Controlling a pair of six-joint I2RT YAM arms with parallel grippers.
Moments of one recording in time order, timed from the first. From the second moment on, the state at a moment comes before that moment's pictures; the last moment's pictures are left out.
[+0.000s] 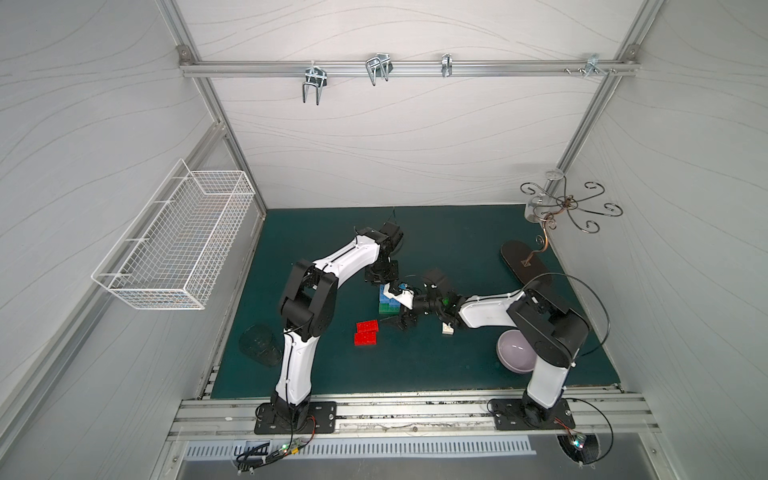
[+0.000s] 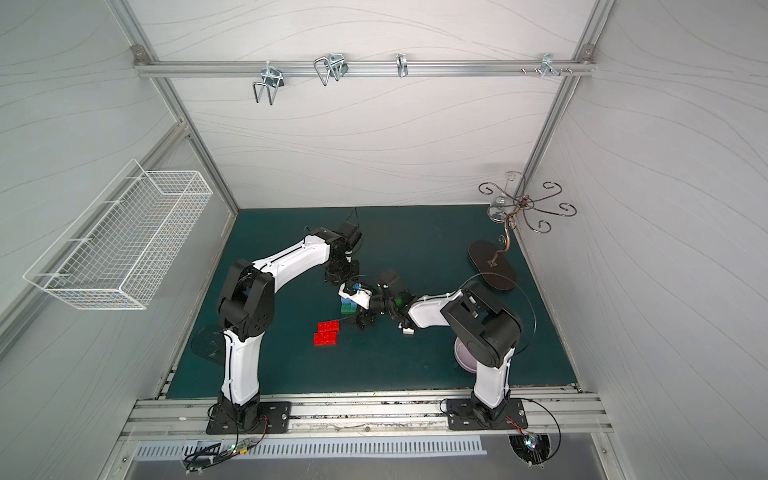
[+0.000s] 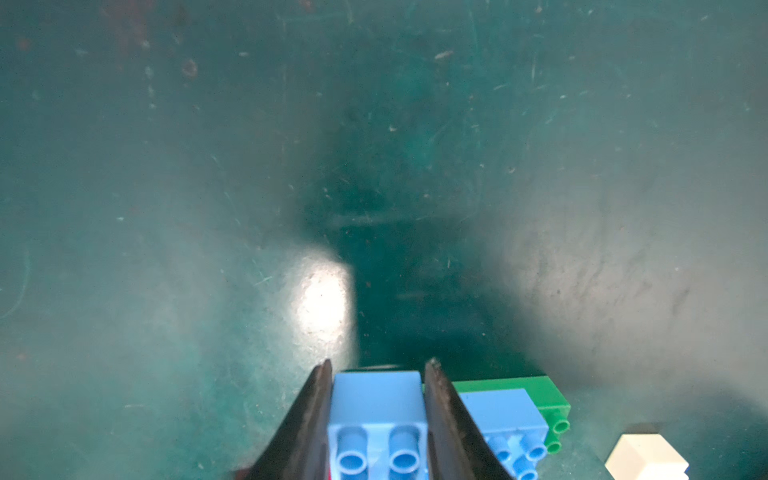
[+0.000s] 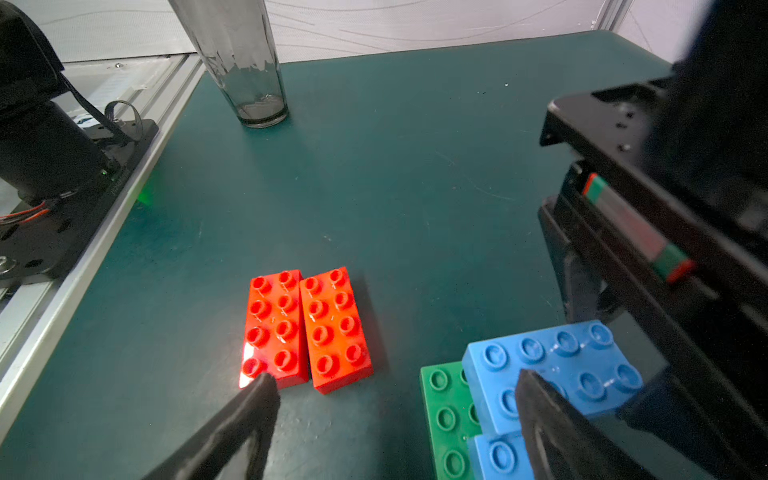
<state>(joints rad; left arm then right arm) -0.53 2.08 1.67 -1.02 0.04 -0.53 0.83 1.83 0.82 0.49 -0.60 -0.33</state>
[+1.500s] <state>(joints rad) -0.54 2.08 1.64 -1.00 0.02 -0.53 0.84 1.89 0.83 0.54 -0.63 -0.28</state>
